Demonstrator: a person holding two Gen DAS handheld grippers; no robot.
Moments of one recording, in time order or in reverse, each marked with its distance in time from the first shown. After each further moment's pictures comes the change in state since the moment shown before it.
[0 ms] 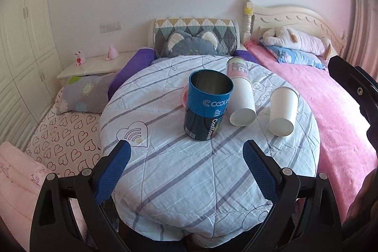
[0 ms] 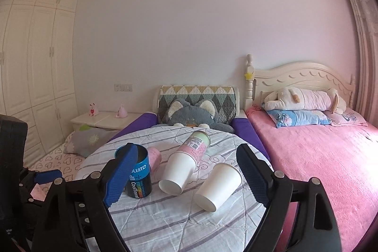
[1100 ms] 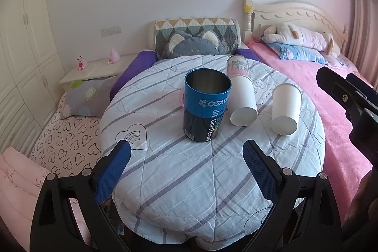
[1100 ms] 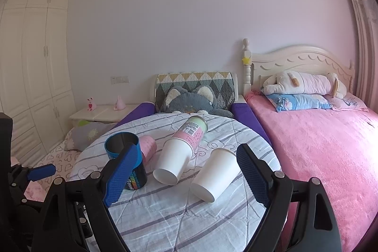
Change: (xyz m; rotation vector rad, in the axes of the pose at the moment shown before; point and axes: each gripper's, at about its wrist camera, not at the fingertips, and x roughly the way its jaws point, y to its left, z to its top) left arm 0.007 -0.011 0.001 0.026 -0.005 0.020; right arm 0.012 -0.014 -0.017 0.044 0.077 0.000
